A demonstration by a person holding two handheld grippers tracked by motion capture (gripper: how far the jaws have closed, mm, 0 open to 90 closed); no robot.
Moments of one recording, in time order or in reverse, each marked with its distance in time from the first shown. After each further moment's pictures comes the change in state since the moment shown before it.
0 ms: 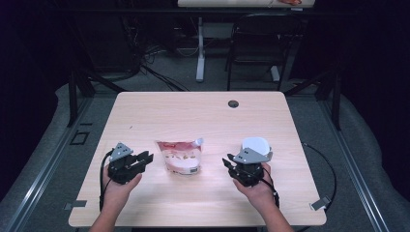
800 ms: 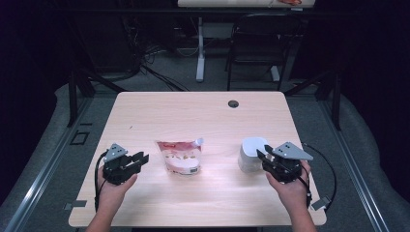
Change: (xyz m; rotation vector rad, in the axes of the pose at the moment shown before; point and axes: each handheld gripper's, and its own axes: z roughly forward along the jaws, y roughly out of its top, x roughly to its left) left arm 0.010 -0.005 -0.006 0.007 0.011 -0.015; right arm -0.060 -0.006 -0.065 -0.026 -0.205 0.083
